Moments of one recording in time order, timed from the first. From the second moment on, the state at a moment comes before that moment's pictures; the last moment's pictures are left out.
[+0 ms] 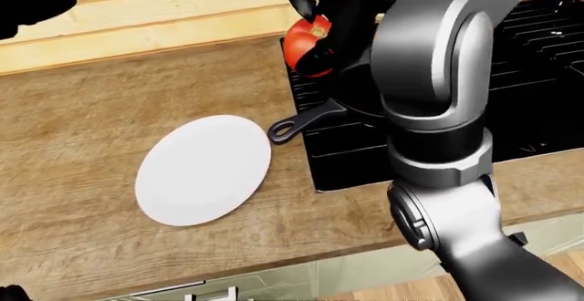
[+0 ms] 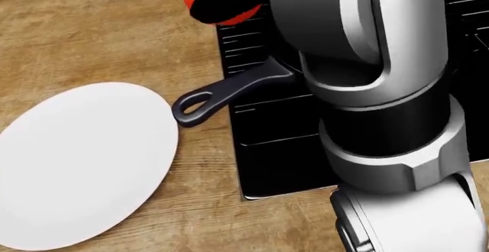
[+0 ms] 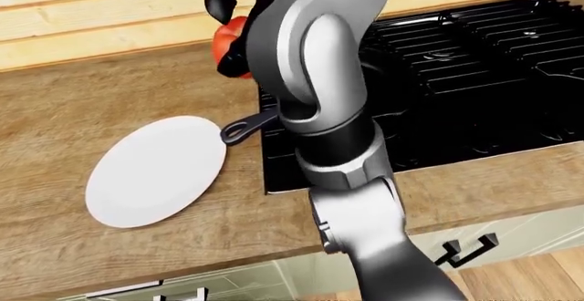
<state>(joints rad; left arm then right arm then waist) -0.69 0.93 0.47 -0.49 -1.17 0.68 0.53 -1.44 -0.08 0.10 0.06 -1.08 0.99 1.21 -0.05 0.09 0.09</state>
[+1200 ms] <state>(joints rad) -0.66 0.97 0.51 -0.46 -1.20 0.65 0.52 -1.66 0.33 0.12 0.46 -1.18 1.24 1.41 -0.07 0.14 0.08</state>
